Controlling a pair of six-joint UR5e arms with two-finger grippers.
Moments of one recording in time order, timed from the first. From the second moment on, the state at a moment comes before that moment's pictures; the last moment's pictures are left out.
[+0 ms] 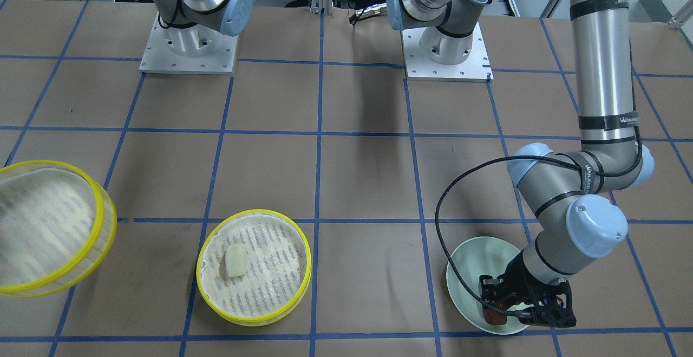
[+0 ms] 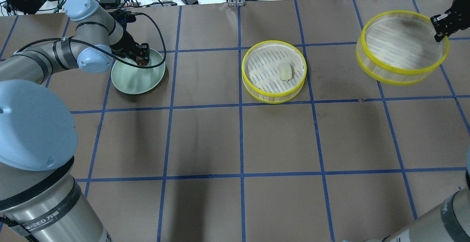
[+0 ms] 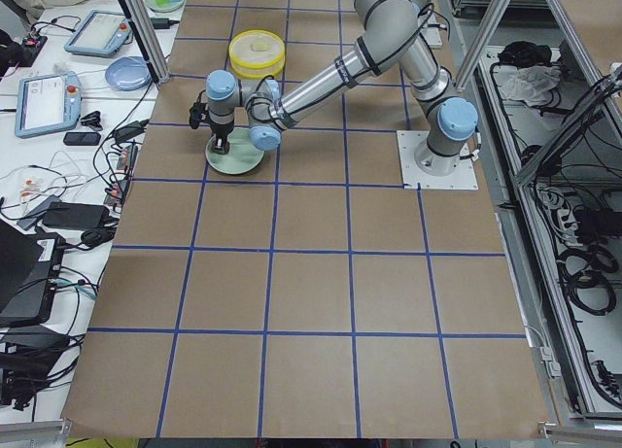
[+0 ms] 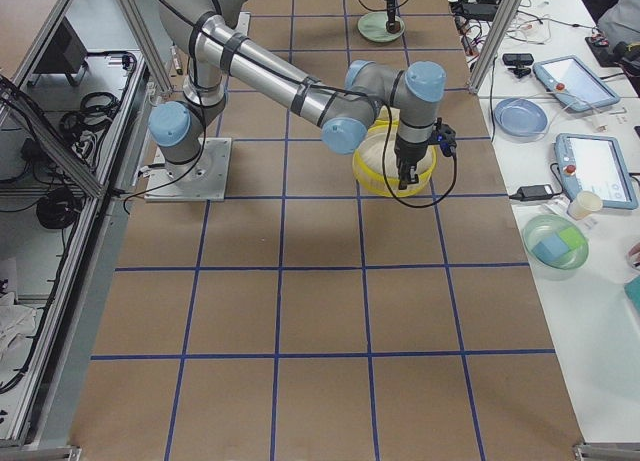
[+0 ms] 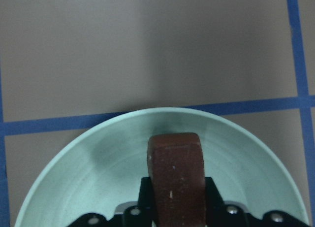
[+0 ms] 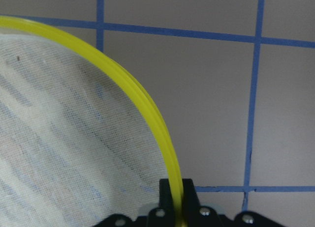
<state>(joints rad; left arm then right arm) -1.36 -2.22 -1.54 -0.79 1.43 0.27 1.13 -1.21 1.44 -1.91 -1.65 -0.50</state>
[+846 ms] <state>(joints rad) -1.37 -2.07 -1.53 -0.91 1.44 0.06 1.55 -1.26 1.54 -1.94 -1.63 0.06</state>
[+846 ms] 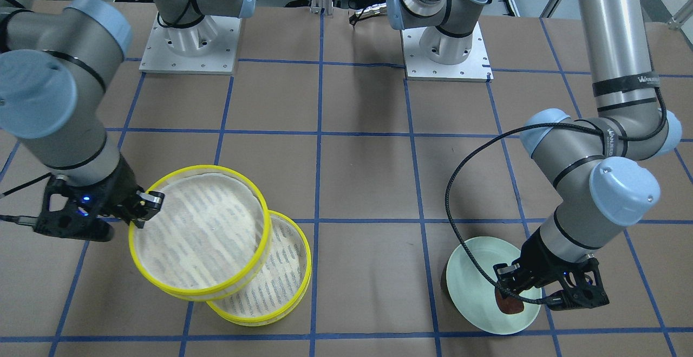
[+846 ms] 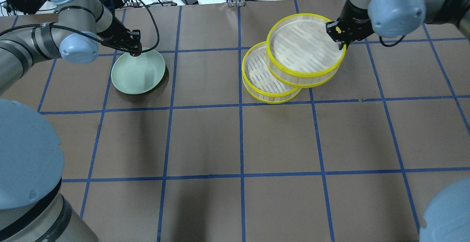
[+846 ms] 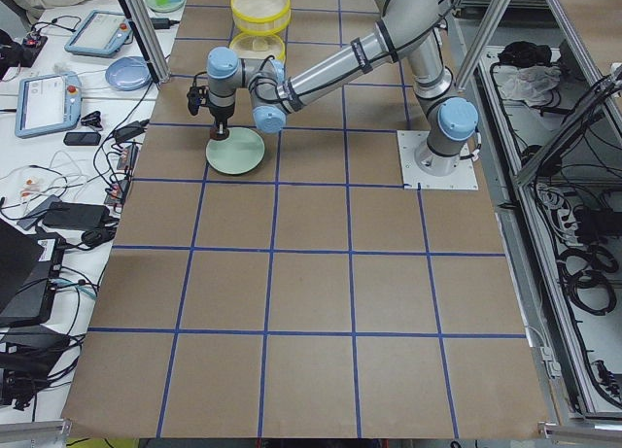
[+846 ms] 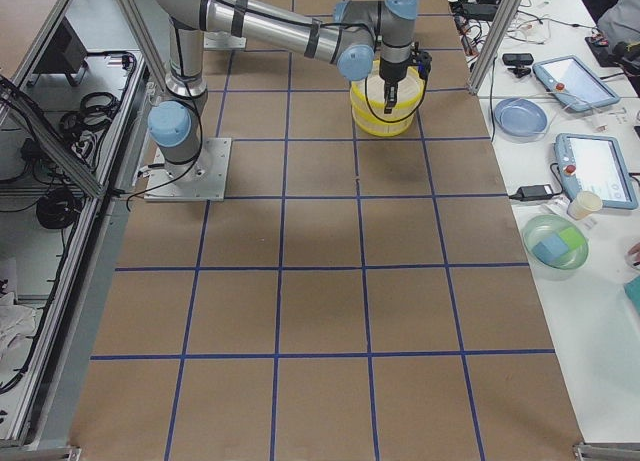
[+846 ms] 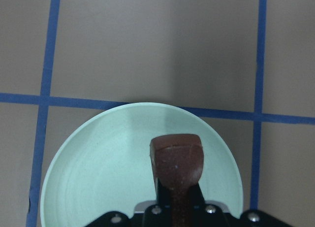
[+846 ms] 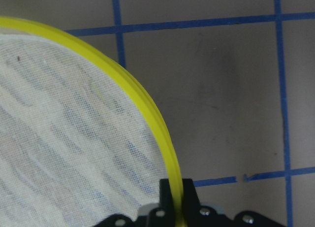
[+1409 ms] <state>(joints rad) -1.42 -1.96 -1.53 -1.02 1.42 -0.14 1.63 -1.18 1.60 -2.08 -1.63 0.19</state>
